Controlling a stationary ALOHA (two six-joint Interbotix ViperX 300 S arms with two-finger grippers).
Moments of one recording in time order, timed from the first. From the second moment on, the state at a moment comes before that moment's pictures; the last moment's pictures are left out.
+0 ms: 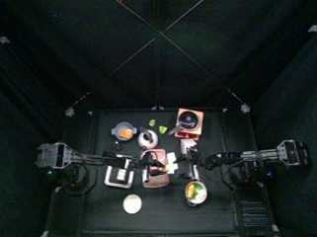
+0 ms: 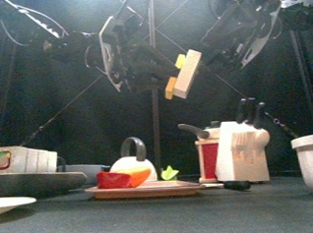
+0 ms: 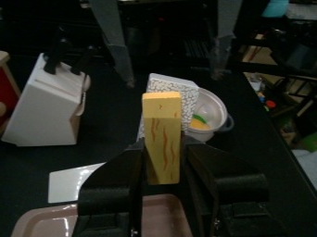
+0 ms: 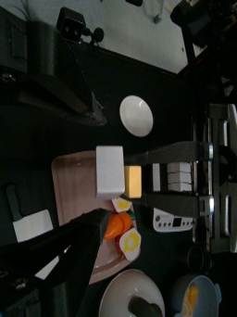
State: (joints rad) left arm 0.06 -0.01 0.68 0.32 -0.42 -0.37; right arm -0.08 -0.45 0.90 -1.12 -0.20 1.24
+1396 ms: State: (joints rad) left arm 0.02 -0.01 0.67 0.00 -0.46 -0.06; right arm -0.09 -0.31 0.83 -1.11 -0.16 1.24
